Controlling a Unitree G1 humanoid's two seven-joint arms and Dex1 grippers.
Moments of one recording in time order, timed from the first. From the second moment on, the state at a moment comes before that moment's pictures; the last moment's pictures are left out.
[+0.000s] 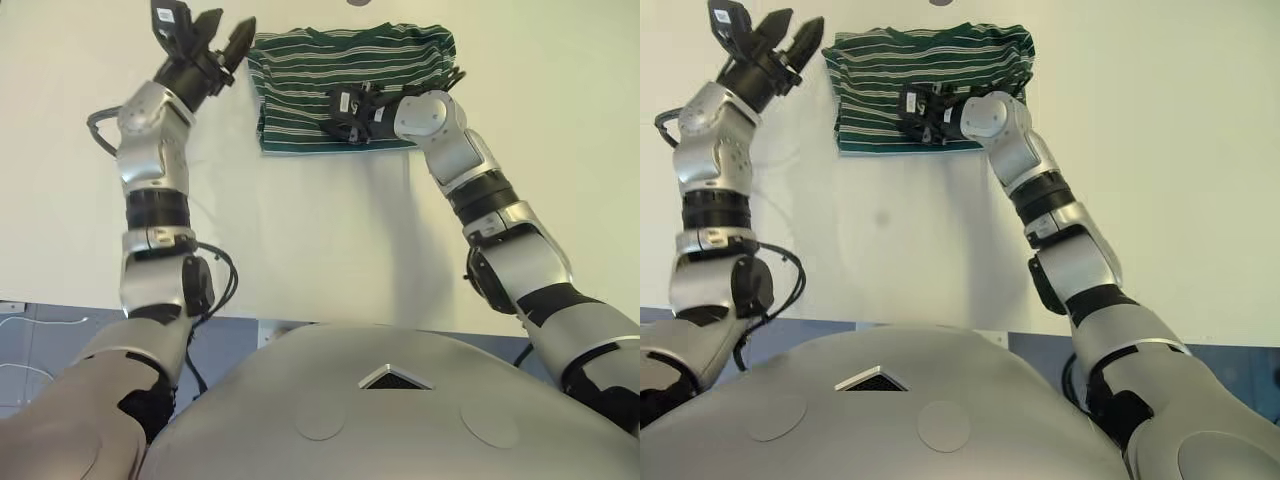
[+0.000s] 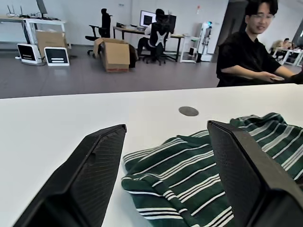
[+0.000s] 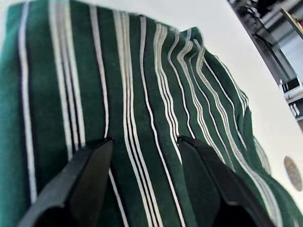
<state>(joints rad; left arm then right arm) -0.41 0.26 0.18 0.35 -0.26 0.19 -0.60 -0.58 -0.22 0.46 0.52 -0.36 -0.01 0.77</state>
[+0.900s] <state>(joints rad) -0.23 0.45 -0.05 -0.10 -0.15 0.25 -0.64 -0.59 -0.26 0.44 0.68 -0.32 -0.15 0.54</state>
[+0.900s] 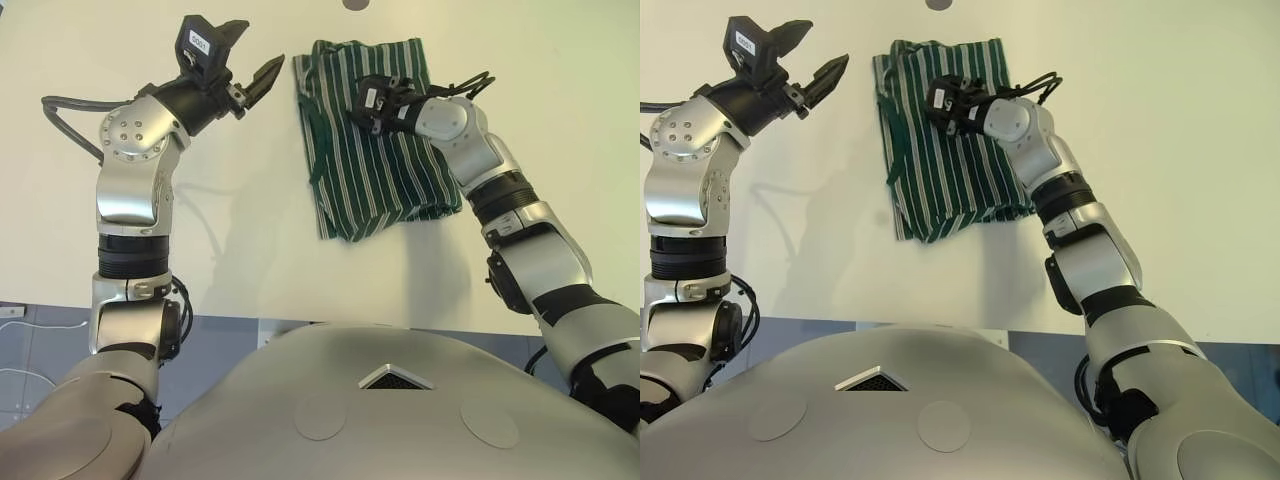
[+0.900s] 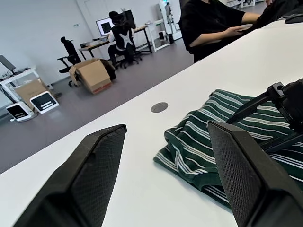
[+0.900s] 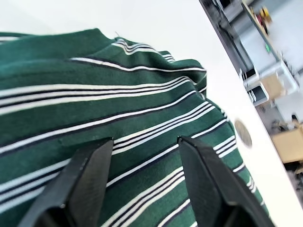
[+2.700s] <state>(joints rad) 0.09 0.82 -0.24 -0.60 -0.49 0.48 -1.19 -0.03 -1.12 0.27 -0.21 0.47 0.09 1.54</state>
